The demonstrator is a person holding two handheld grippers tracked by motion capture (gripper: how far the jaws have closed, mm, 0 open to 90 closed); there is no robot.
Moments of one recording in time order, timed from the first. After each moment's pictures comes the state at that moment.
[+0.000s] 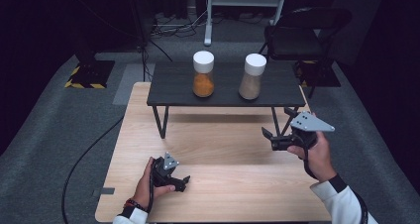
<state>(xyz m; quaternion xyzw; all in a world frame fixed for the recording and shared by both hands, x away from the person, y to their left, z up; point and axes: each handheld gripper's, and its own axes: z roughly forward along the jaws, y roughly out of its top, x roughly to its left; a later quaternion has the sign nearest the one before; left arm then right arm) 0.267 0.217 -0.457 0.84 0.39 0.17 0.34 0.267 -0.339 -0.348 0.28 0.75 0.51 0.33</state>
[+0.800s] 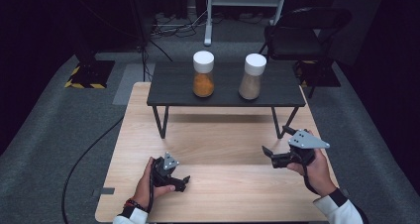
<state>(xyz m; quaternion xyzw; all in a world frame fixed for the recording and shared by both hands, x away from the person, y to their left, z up) 0.267 0.217 -0.457 0.84 0.39 0.17 0.34 0.254 -0.349 -0.386 0.28 0.77 0.48 0.30</state>
